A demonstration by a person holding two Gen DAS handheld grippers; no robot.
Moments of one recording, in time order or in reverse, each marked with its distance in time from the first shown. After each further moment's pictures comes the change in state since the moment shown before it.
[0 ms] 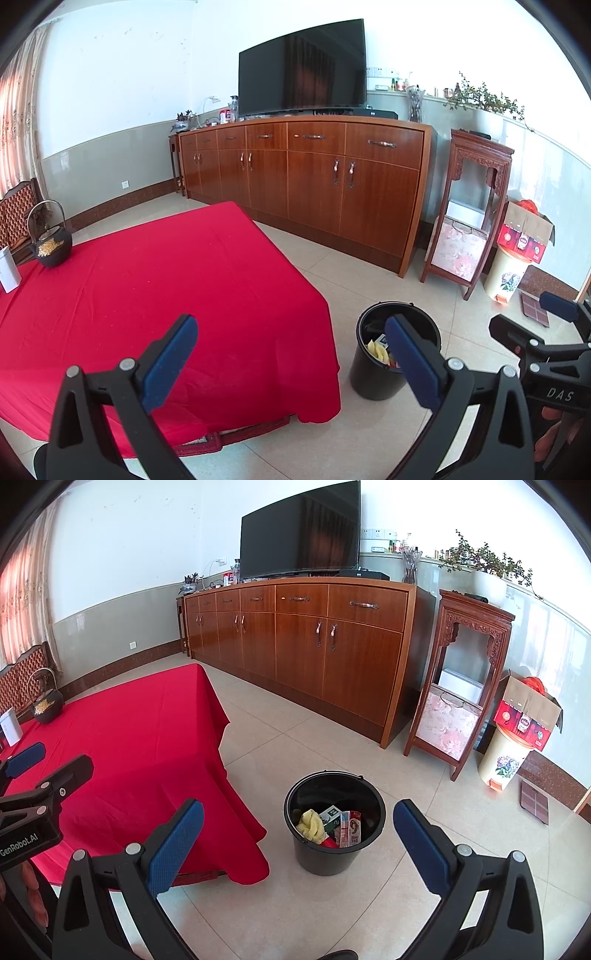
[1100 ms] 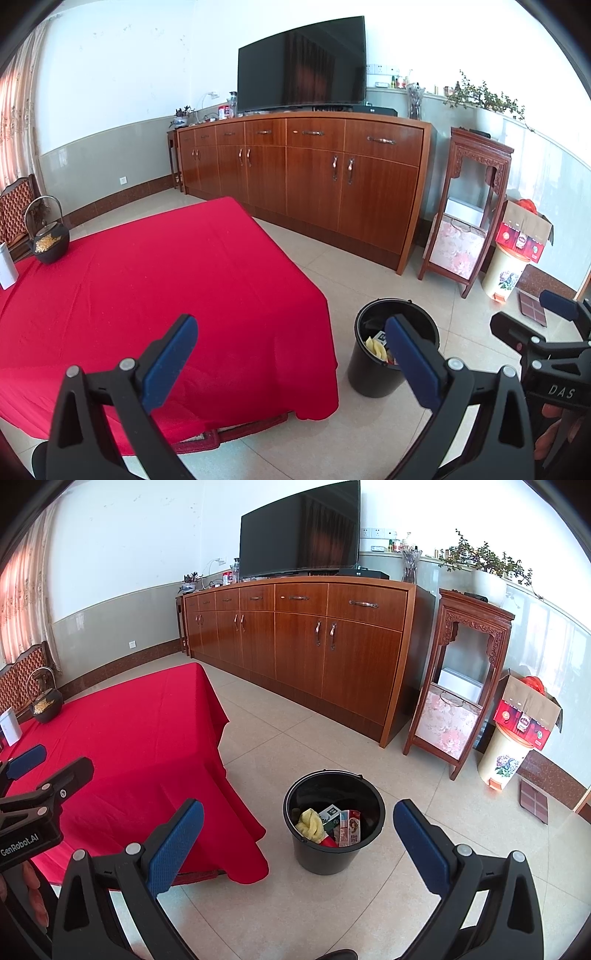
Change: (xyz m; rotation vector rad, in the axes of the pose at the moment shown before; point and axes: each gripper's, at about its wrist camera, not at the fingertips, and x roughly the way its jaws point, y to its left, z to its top) left arm 0.002 0.001 0.000 -0.008 0.016 -0.009; right arm 0.003 0.001 -0.004 0.000 0.001 -0.003
